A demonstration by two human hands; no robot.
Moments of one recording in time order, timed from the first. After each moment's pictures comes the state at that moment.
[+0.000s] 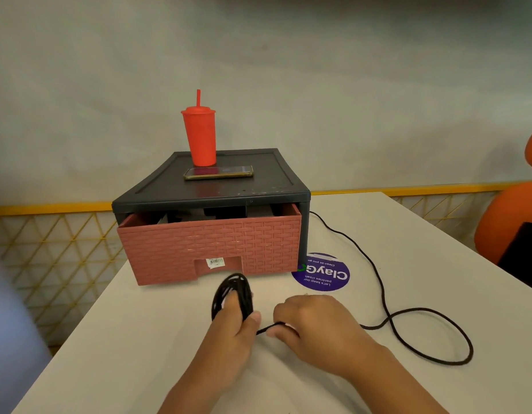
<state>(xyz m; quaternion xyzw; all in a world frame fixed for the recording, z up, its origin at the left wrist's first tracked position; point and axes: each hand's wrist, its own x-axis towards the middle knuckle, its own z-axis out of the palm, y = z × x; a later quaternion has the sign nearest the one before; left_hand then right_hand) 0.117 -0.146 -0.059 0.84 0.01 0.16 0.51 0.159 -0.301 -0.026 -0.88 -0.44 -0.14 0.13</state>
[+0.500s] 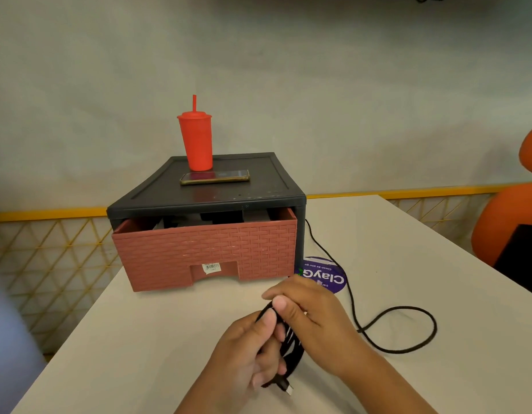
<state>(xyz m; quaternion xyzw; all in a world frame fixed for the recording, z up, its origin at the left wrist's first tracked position) 0.099 -0.172 -0.035 0.60 -0.05 -0.01 0.80 0.159 -0.301 -0.026 -0.77 -0.39 -0.14 0.49</state>
